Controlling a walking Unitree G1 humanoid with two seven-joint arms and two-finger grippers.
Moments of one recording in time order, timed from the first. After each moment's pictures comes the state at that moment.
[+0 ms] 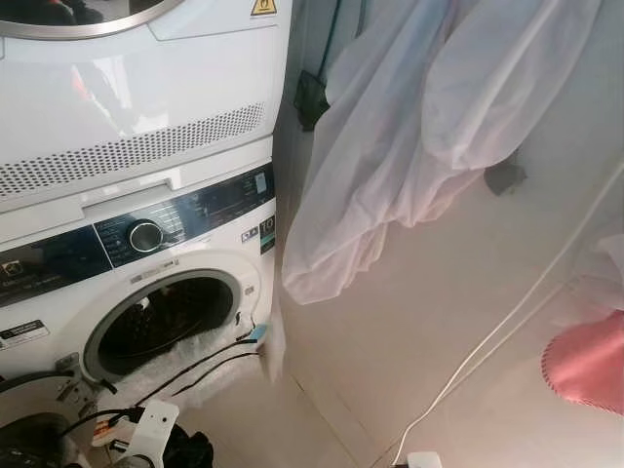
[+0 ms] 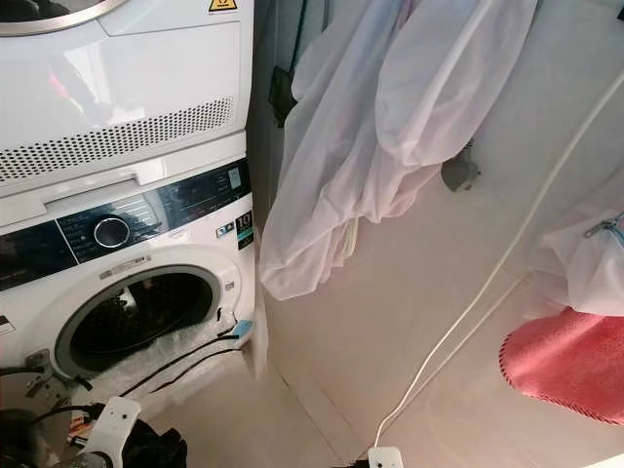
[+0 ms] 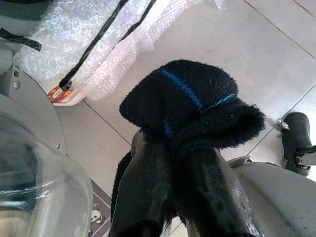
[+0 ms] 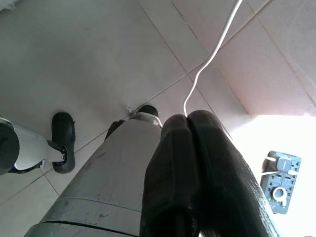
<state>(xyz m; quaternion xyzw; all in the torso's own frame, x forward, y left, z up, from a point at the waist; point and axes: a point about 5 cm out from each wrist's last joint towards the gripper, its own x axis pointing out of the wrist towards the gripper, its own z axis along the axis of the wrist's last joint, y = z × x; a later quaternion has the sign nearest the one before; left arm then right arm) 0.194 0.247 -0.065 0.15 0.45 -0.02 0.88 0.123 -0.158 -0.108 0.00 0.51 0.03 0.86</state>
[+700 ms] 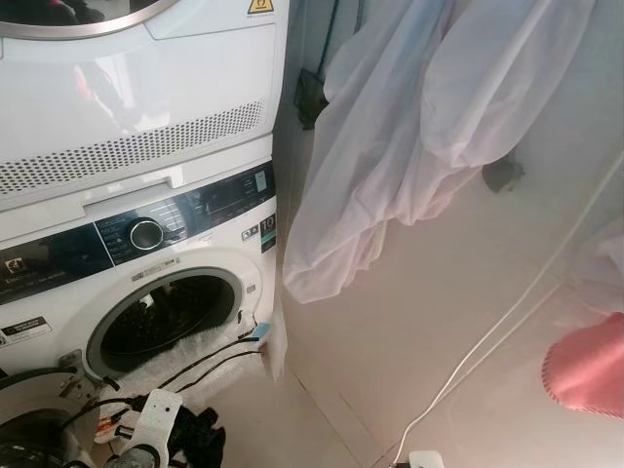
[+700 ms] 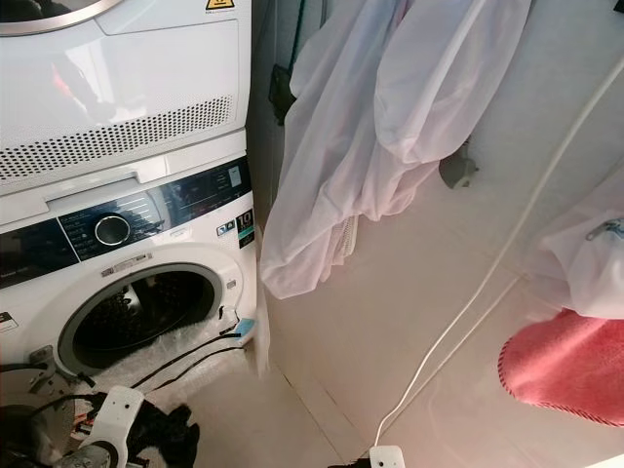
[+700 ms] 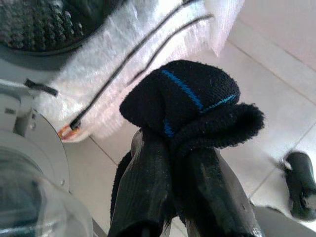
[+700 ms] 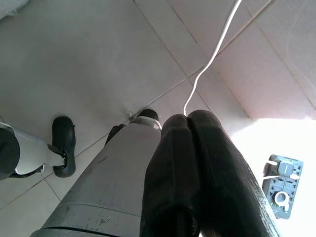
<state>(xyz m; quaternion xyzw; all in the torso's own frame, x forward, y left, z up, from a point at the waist) 0.206 0.243 -0.054 0.15 0.36 -0.02 0.92 0.124 -0.158 -0.107 0.00 0.50 0.03 0.87</state>
